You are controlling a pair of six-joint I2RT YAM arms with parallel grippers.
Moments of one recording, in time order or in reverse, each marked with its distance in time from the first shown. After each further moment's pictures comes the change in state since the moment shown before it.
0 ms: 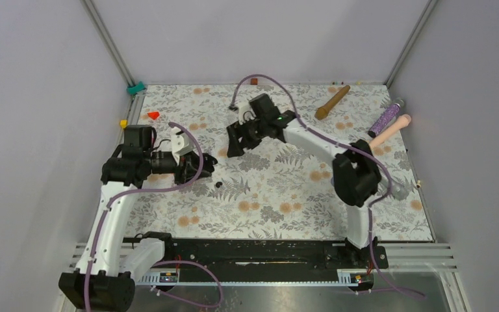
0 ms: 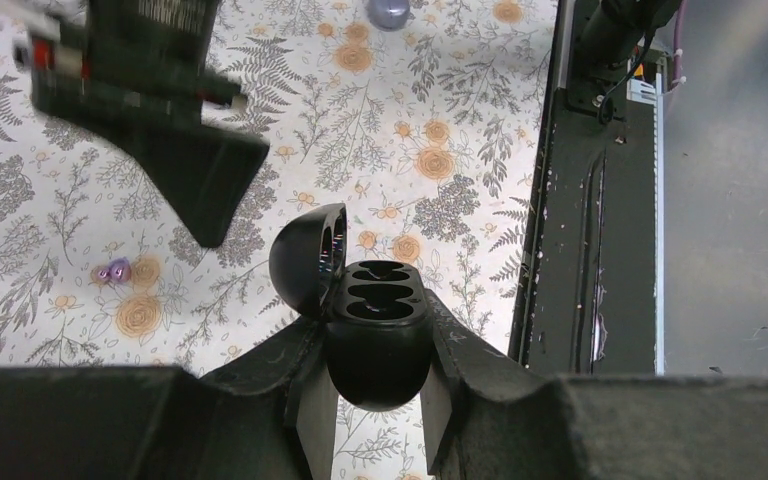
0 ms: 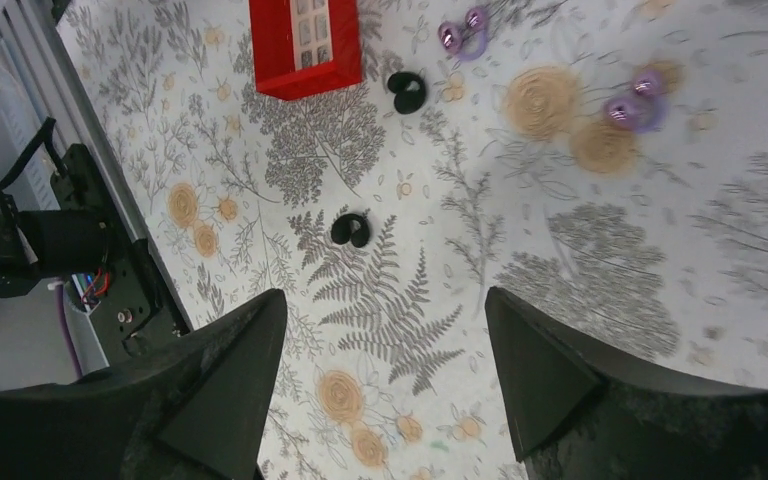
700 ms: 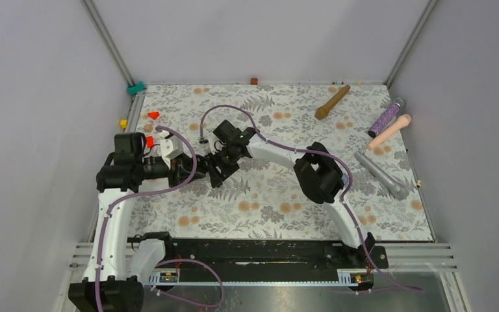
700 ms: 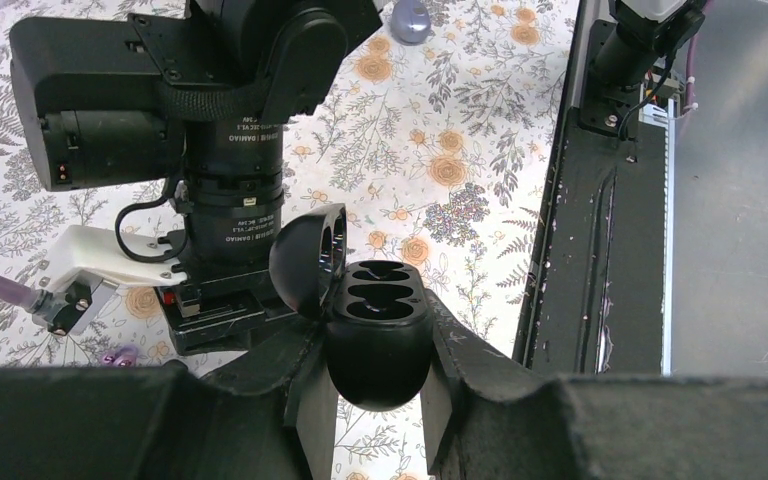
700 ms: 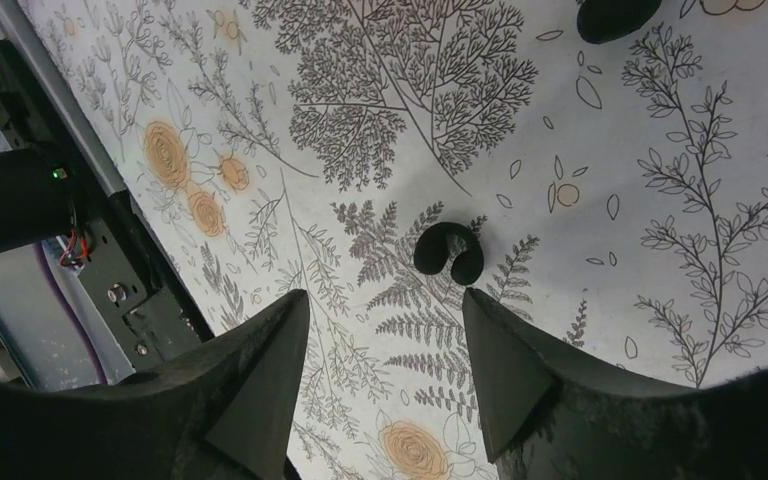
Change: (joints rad) left arm 0.133 -0.073 -0.068 -0.035 0.081 0.051; right arm 0.222 0.336 0.254 -0.211 0.026 0.038
